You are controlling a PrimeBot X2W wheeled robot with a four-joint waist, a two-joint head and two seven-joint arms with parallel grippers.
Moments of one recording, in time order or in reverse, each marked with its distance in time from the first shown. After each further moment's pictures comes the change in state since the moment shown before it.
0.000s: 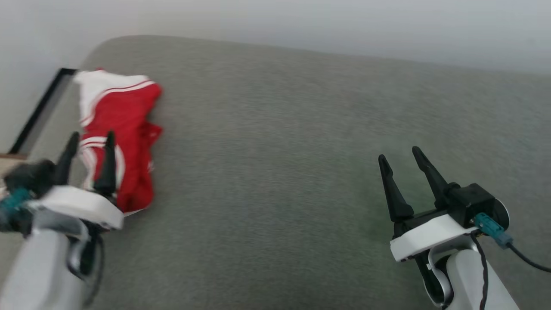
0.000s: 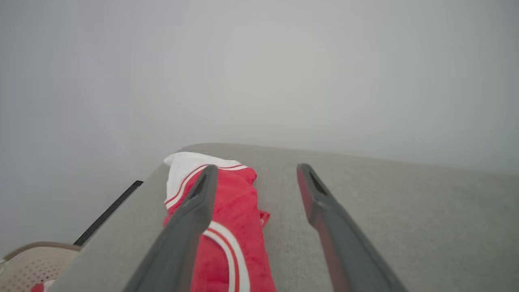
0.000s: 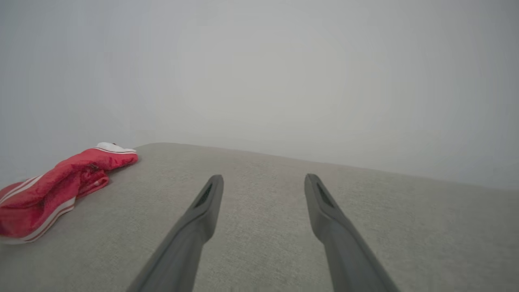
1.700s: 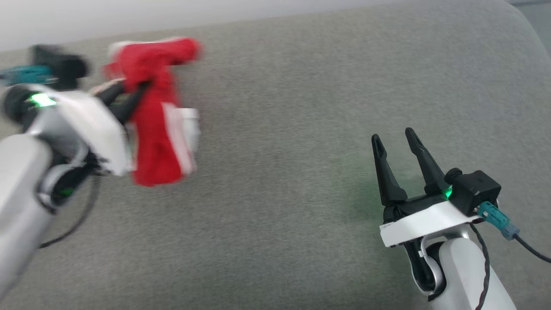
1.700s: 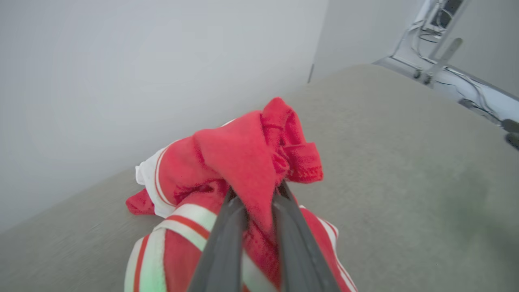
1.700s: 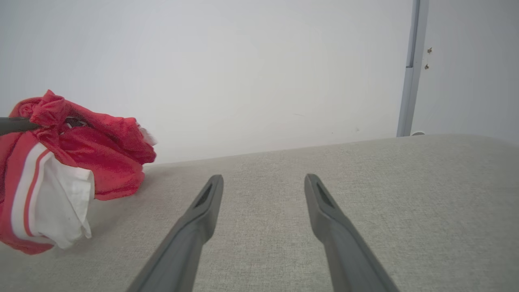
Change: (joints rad) left arm -0.434 0.436 -0.677 -0.135 -0.536 0.000 0.366; right arm -0.034 0.046 0.009 -0.049 0.079 0.000 0.000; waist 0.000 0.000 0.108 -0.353
